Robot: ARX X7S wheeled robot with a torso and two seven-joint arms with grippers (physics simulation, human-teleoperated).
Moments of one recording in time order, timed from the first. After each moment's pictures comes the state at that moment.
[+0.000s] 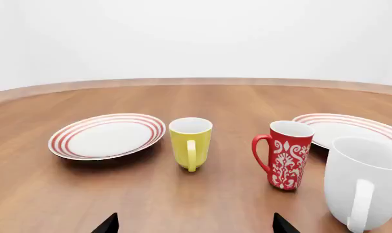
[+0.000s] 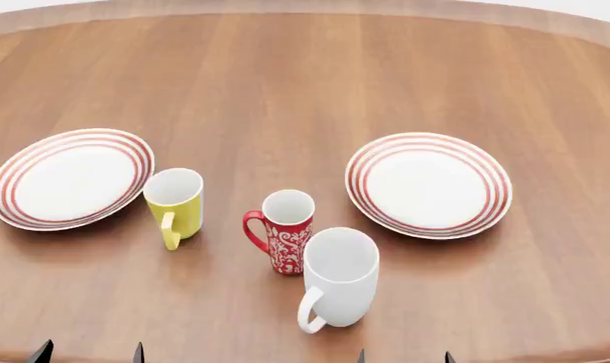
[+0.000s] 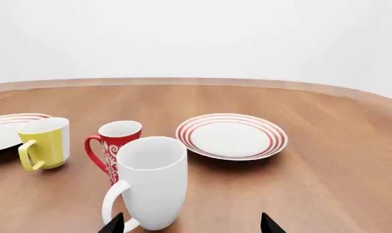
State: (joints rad) left arm 0.00 0.00 0.00 0.00 0.00 0.00 0.00; right arm 0.00 0.00 0.00 0.00 0.00 0.00 0.00
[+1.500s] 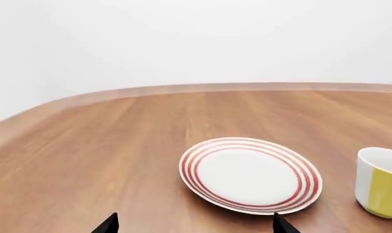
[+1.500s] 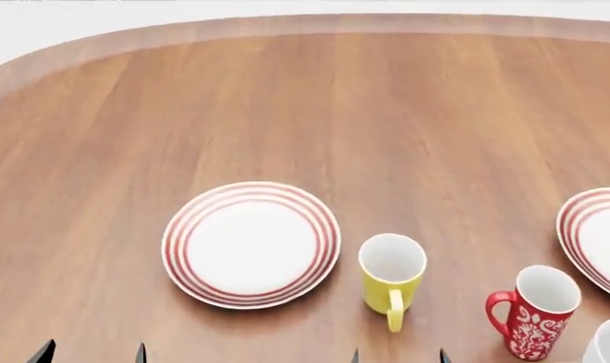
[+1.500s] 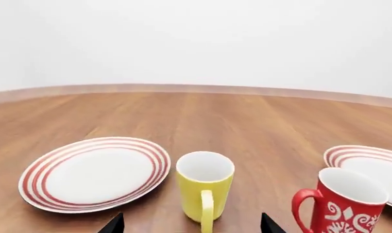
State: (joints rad) left arm 0.00 -0.11 0.13 0.00 -0.10 0.02 -0.12; right arm 0.01 0.11 -0.14 0.00 0.08 -0.02 0.13
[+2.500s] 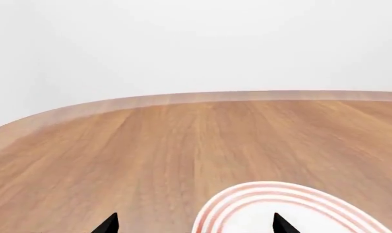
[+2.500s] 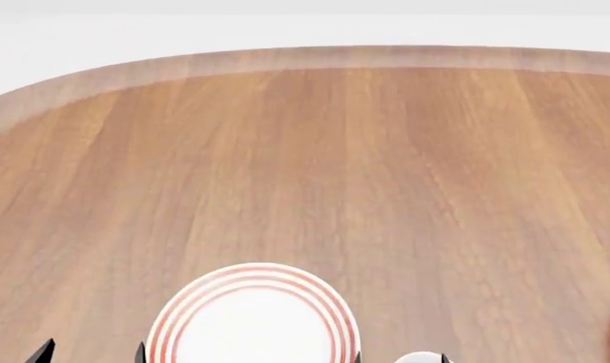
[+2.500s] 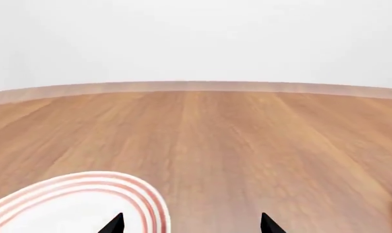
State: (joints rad) left arm -0.01 -0.15 0.18 0.00 -0.14 0.02 -0.17; right arm 0.01 0.14 -0.18 -0.03 0.14 0.05 0.18
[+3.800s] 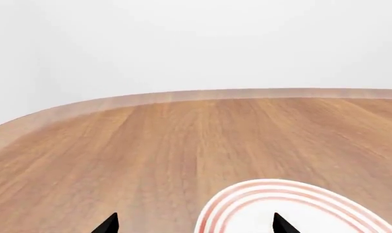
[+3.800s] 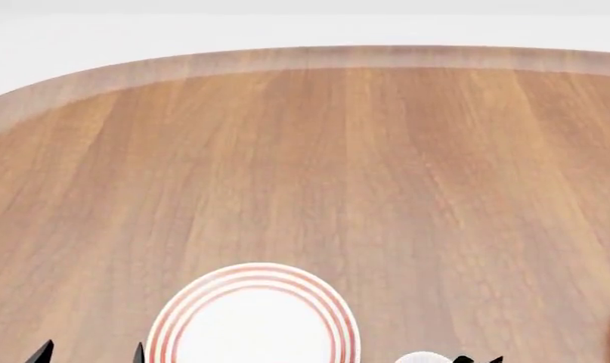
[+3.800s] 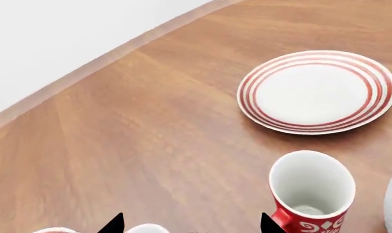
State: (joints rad) left arm -0.03 -0.18 0.21 -0.03 -0.17 0.04 -0.21; right arm 0.03 0.04 0.20 -0.63 0.65 0.79 0.81
